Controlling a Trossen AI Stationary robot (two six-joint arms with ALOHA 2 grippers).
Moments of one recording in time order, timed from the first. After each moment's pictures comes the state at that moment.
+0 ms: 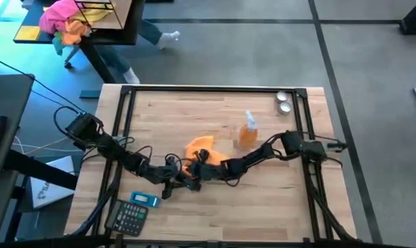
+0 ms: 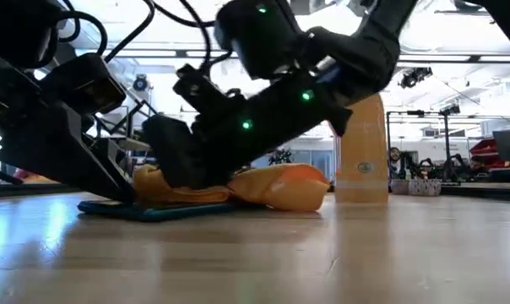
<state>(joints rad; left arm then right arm) -0.49 1.66 0.32 0.65 -0.30 -0.52 0.20 2.33 1.35 0.42 0.48 0.12</state>
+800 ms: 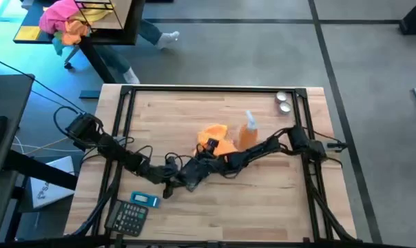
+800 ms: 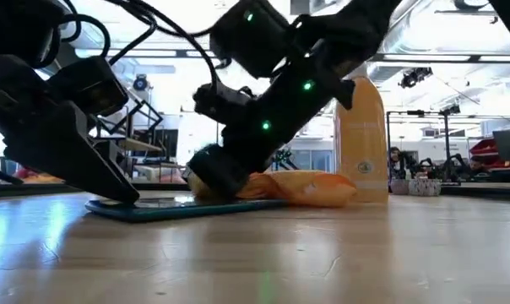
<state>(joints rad) -0.49 1.66 0.32 0.65 -0.30 -0.57 0.26 2.25 1.34 0.16 0.50 0.10</state>
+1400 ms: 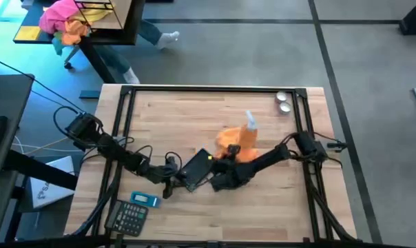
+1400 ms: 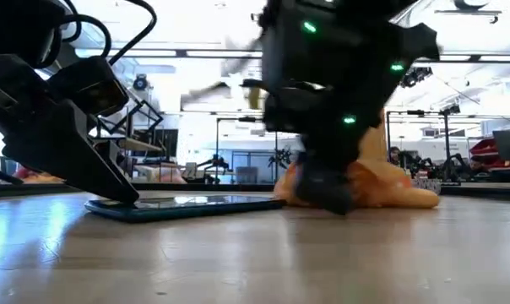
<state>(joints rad) -0.50 1.66 0.32 0.65 -0.29 -0.57 0.34 2.17 1.34 -0.81 0.84 0.50</state>
